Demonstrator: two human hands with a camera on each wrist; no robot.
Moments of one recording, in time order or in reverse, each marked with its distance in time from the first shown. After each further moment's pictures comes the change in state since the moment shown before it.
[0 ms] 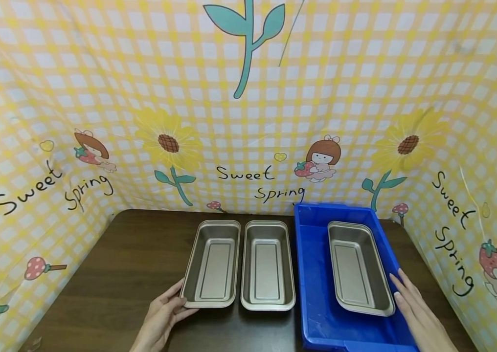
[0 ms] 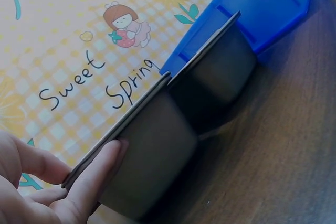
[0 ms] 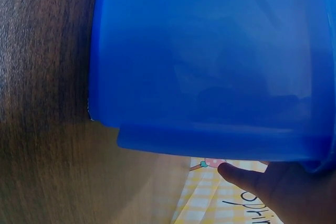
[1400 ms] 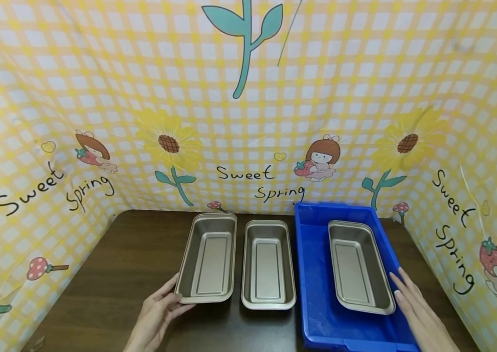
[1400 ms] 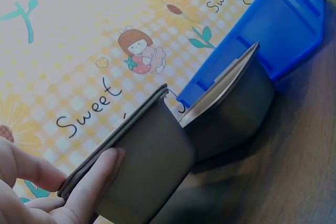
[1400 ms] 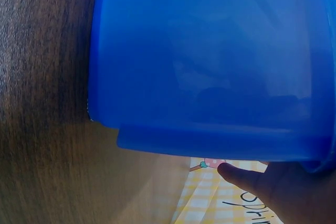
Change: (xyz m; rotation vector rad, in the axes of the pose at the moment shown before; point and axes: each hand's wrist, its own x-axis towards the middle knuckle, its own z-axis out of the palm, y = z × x) left_hand -0.018 0.023 0.007 -0.066 -0.005 0.076; right_hand 0.001 -0.004 -0.004 0.031 -0.041 0.049
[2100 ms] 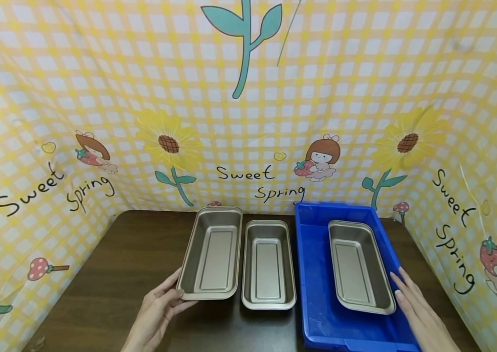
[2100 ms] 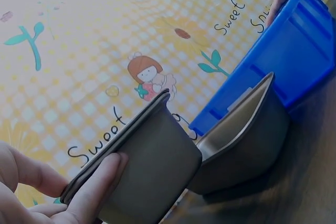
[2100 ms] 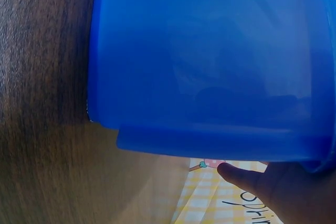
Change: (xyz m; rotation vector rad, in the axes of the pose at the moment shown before) left_hand -0.007 0.020 0.016 0.002 -0.035 0.011; right_hand 0.000 0.000 -0.001 0.010 -0.004 -0.004
